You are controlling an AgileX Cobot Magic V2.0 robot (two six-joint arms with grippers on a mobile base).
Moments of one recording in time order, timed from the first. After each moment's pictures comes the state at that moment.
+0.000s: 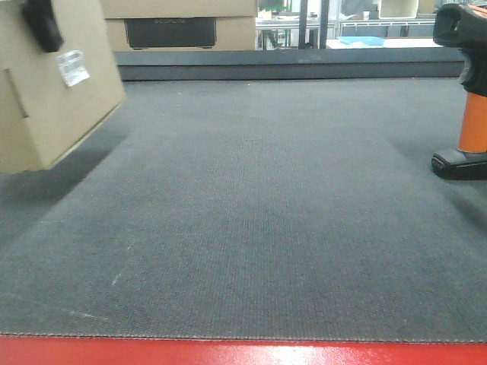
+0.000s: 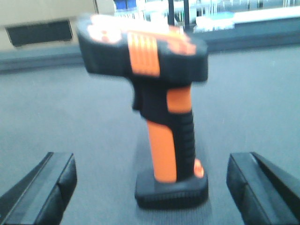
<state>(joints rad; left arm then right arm) -0.10 1.65 -1.54 -0.05 1.05 -0.10 -0.06 1.38 -0.10 0.07 -1.19 0.10</state>
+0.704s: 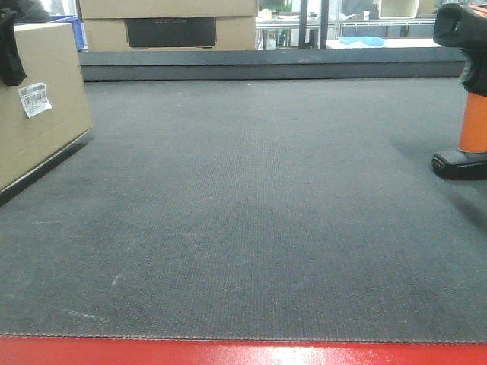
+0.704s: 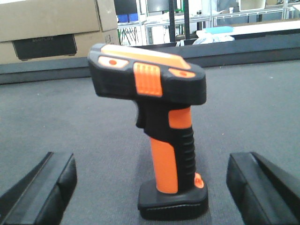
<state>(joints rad) -0.01 1.72 -1.54 -0.02 1.05 0.03 -0.06 1.29 -0.09 0.06 -1.13 0.10</state>
